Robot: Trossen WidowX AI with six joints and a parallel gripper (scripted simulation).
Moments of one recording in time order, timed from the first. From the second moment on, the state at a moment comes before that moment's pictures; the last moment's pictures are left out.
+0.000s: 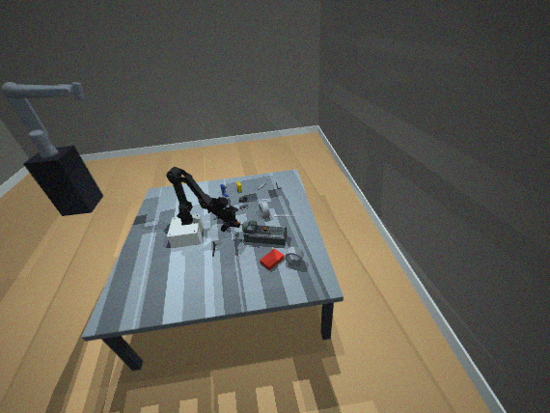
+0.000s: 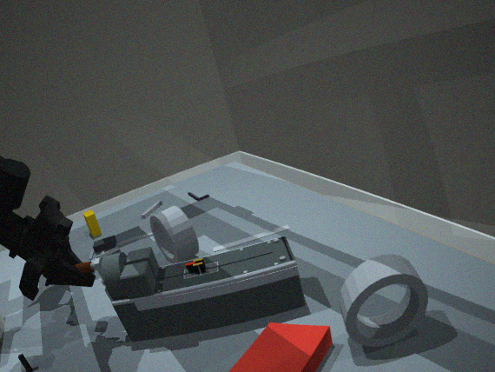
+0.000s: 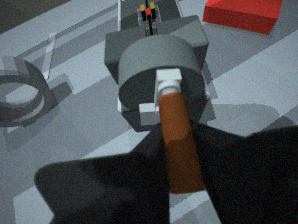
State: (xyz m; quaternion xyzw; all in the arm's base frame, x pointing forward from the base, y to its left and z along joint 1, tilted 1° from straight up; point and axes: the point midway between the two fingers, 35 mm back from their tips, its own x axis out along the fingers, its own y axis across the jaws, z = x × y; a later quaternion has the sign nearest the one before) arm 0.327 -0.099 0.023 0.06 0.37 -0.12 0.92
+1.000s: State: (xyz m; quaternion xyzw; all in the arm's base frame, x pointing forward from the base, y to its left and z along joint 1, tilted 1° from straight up) arm 0.323 -0.115 0.013 0.06 0.36 -0.13 0.92
